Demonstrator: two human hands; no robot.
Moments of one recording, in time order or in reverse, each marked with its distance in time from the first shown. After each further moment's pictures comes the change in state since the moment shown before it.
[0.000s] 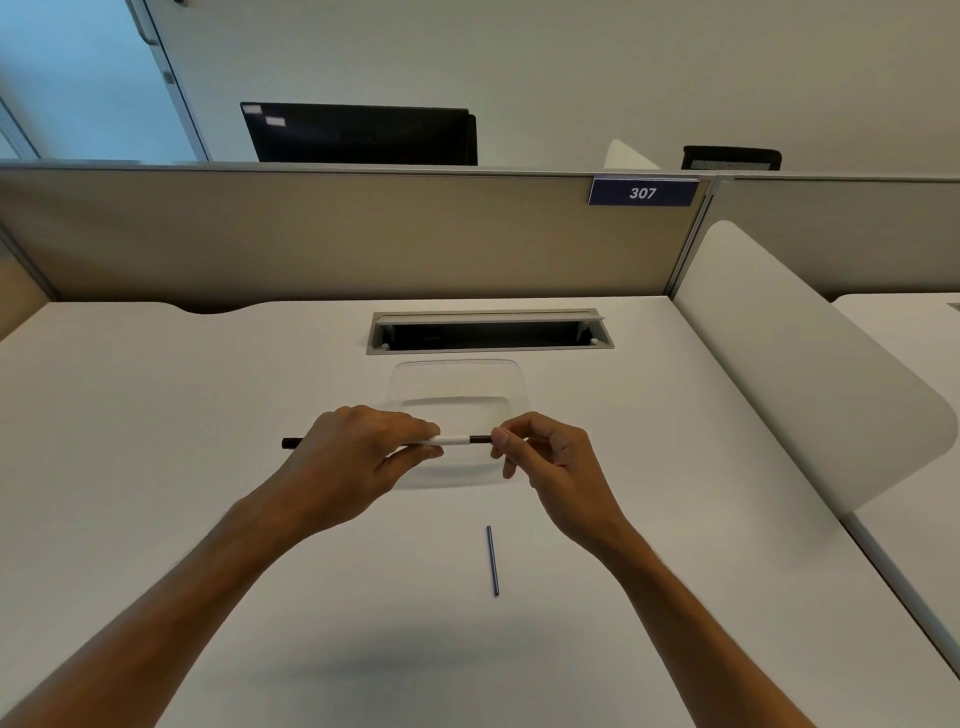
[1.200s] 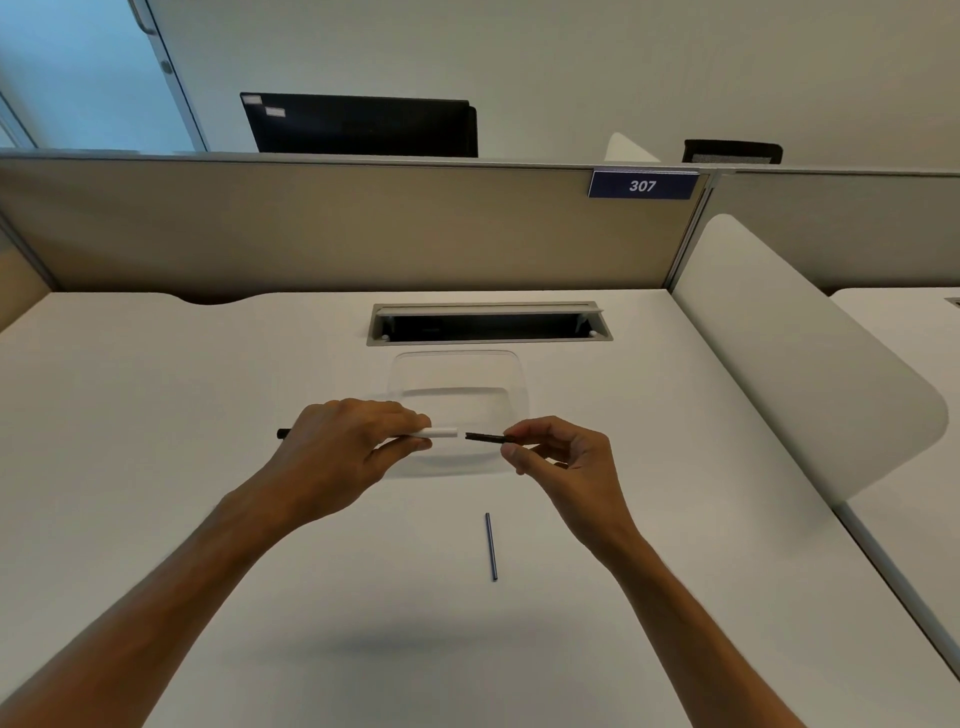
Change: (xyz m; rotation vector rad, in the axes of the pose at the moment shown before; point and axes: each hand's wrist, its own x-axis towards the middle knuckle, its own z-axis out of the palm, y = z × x) left_hand -0.012 0.001 -0.005 0.093 0.021 -0.022; right_hand -0.021 0.002 -0.006 0.073 0.116 0.078
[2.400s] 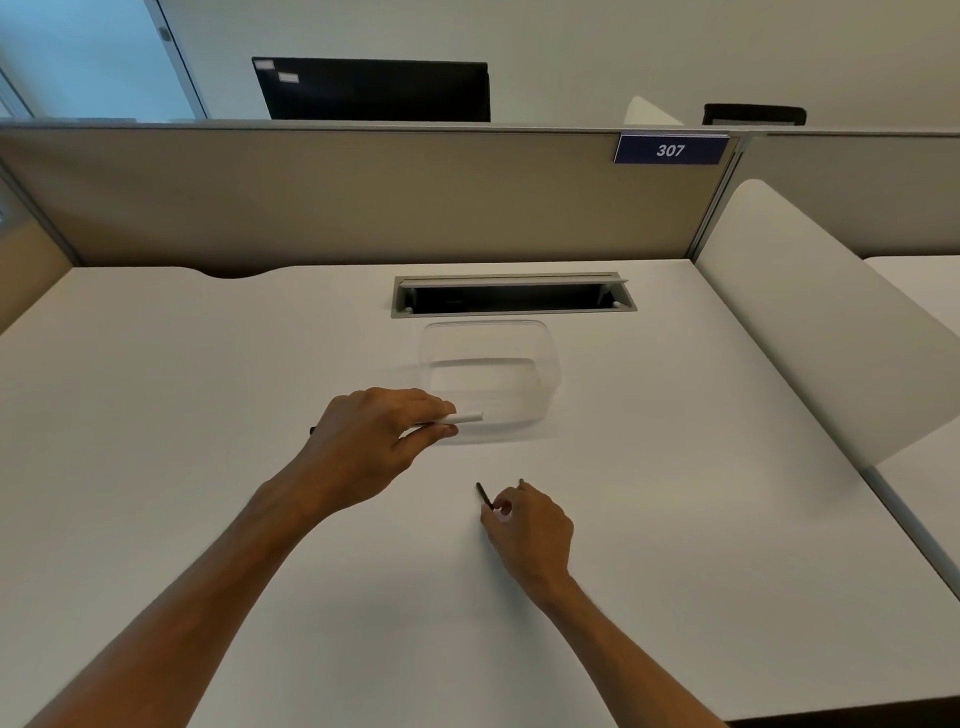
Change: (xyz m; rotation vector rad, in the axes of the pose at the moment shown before) left_hand -0.029 -0.016 0.007 -0.113 -0.003 -0.024; right_hand -0.042 0.121 0.097 -0.888 0.098 0.195
